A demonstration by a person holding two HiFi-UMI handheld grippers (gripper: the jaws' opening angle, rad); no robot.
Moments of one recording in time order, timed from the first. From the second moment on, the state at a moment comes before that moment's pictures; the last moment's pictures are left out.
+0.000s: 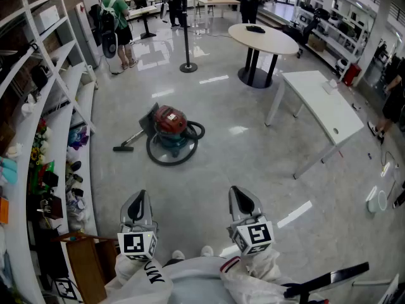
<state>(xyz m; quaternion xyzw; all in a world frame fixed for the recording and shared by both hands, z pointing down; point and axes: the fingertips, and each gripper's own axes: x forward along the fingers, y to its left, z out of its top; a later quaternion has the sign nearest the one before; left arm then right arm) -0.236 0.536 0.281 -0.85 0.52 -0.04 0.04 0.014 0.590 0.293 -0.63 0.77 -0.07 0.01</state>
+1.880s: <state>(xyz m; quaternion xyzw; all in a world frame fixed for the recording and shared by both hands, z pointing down) -0.205 0.528 0.300 -0.86 0.50 -0.05 0.01 0.026 0.587 0.301 -0.62 0.78 -0.09 0.01</state>
